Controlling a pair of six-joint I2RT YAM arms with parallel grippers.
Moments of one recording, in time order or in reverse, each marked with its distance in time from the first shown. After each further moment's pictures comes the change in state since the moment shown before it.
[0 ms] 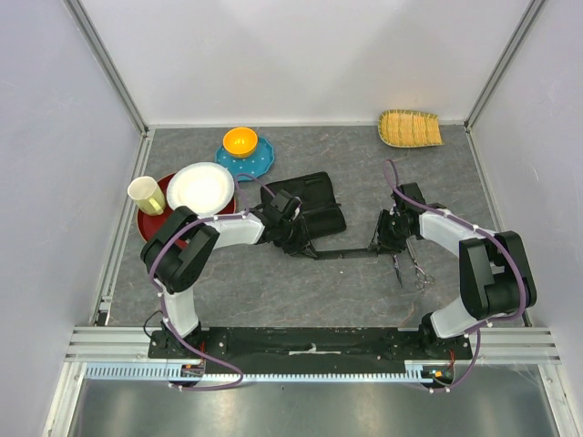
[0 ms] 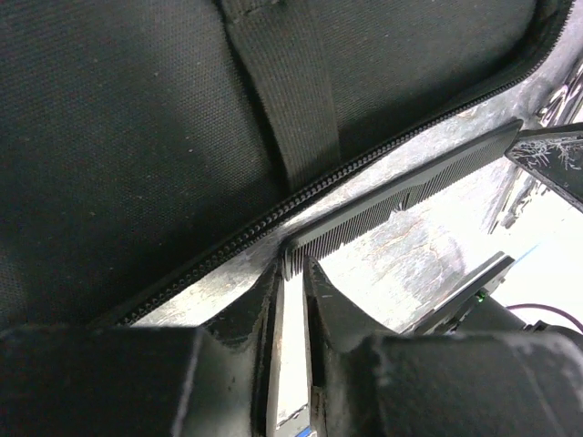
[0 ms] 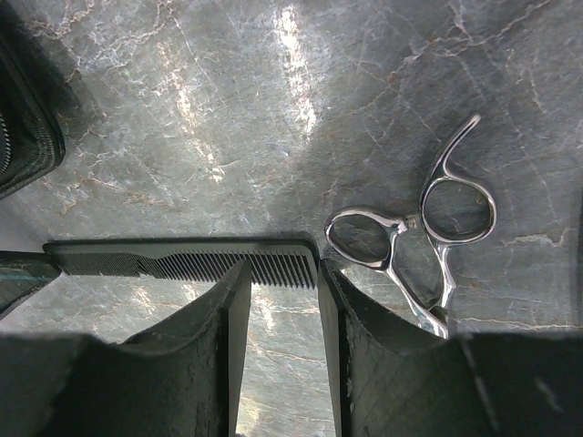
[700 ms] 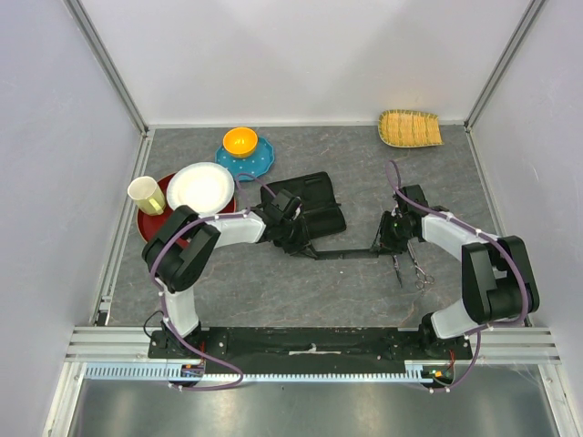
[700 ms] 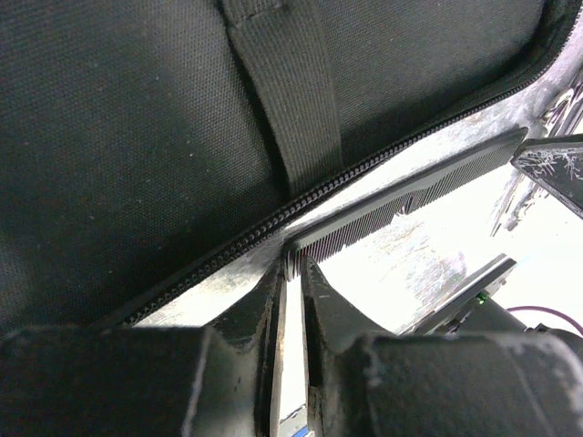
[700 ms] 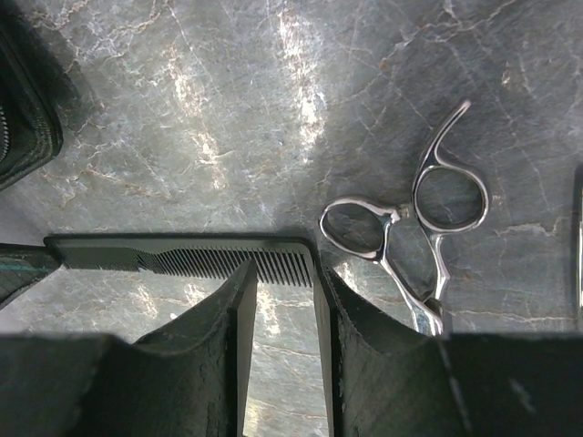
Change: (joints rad) left arm -0.001 0.008 0.016 -0.029 -0.009 0.001; right arm -0.010 -0.029 -0.024 0.015 -0.023 -0.003
